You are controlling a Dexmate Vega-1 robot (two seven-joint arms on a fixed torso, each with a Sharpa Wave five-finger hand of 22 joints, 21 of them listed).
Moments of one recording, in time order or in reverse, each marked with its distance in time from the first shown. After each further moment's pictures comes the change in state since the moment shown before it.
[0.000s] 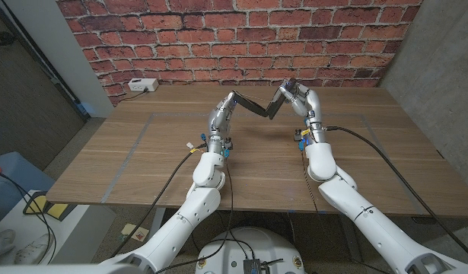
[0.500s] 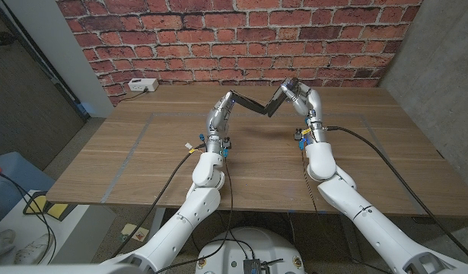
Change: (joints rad) left arm 0.004 -0.004 -0.006 0.001 -0.009 -0.008 0.000; left_hand 0.004 -0.004 0.000 0.000 0.000 -0.004 -0.004 0.000 0.001 0.000 0.000 -0.004 0.004 0.000 0.000 0.000 0.000 0.000 0.000 0.004 0.000; right arm 0.004 0.011 0.005 0.014 0.010 0.020 -0.004; right_hand 0.000 0.000 0.000 0.000 -0.001 0.000 0.000 0.001 0.000 0.000 0.000 0.000 0.000 0.008 0.000 0.000 0.008 0.000 0.000 0.011 0.000
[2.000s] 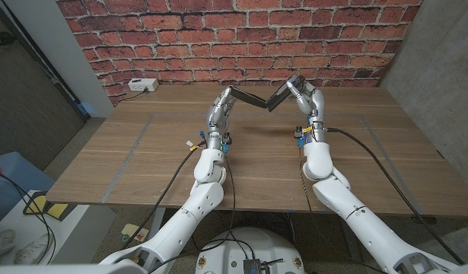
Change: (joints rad) left arm -0.045 -0.053 -0.017 0.069 -0.099 -0.044 -0.110; left_hand 0.088 -0.006 -0.007 0.007 0.005 0.022 0.022 -0.008 -0.043 -0.031 0.012 0.021 0.167 0.268 -0.018 0.370 0.366 0.135 -0.016 0.189 0.162; right arm 0.000 0.064 0.017 0.025 0.039 0.040 -0.036; right_hand -0.001 0.001 0.000 0.000 0.000 0.005 0.005 -0.005 0.000 0.004 0.004 0.000 -0.005 0.022 -0.010 -0.004 0.018 0.000 0.000 0.031 -0.009
